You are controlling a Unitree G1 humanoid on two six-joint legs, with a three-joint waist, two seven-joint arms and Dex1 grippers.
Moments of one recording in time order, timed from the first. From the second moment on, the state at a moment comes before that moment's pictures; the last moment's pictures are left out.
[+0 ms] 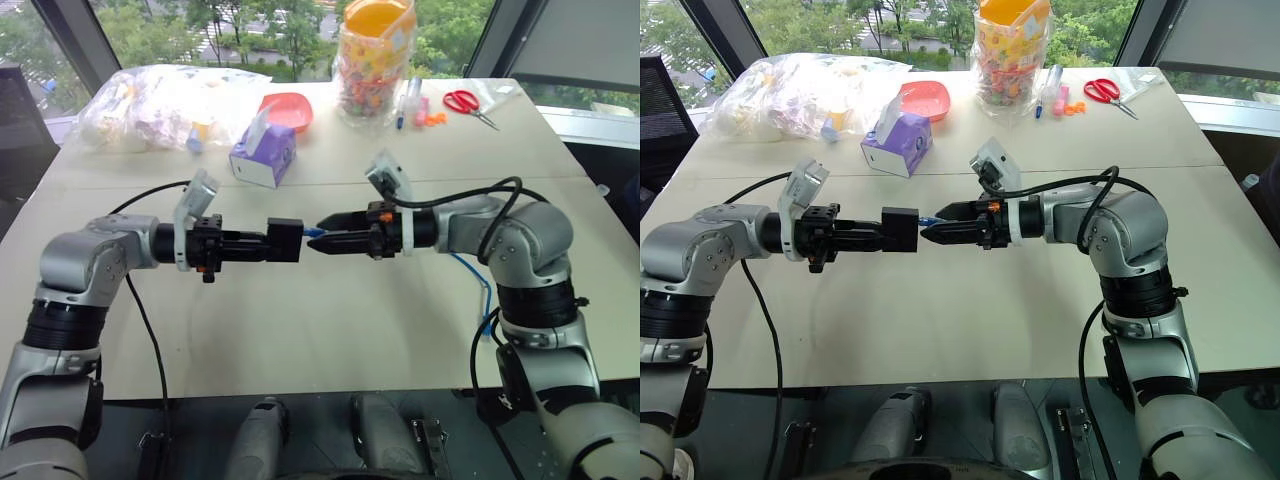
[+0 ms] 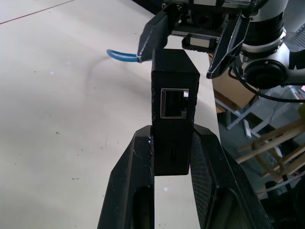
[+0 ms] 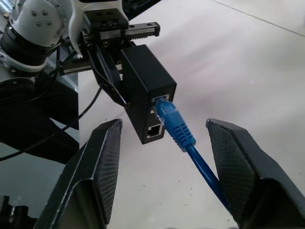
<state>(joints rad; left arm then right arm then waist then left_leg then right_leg) -0.60 0.76 -0.02 0.02 -0.71 0.86 -1.28 -0.80 -0.46 0.07 -0.16 0.67 1.22 0.88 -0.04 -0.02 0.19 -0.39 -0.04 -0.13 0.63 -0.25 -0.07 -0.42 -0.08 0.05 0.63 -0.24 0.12</state>
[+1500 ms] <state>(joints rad) -0.58 0.77 -0.02 -0.05 -0.72 0.92 -1.26 -0.79 -0.59 0.23 -0.18 0.60 0.99 0.97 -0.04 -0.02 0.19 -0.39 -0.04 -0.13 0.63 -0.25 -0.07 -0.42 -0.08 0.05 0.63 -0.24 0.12</state>
